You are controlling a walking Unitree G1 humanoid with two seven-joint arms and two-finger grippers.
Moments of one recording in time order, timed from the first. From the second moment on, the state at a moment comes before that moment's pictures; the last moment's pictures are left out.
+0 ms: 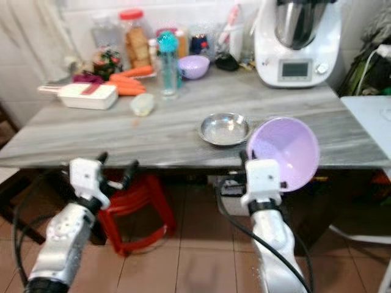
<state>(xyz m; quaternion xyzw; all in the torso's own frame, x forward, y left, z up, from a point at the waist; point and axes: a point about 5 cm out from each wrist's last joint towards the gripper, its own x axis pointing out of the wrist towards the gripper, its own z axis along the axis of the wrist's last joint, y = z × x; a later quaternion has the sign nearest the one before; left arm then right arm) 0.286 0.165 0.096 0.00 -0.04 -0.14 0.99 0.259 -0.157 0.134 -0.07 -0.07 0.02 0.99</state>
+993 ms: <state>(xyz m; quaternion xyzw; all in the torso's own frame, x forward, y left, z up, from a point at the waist) 0.260 0.163 0.083 -0.01 0.00 -0.17 0.99 0.263 -0.142 0.146 -0.08 -0.07 0.09 0.99</state>
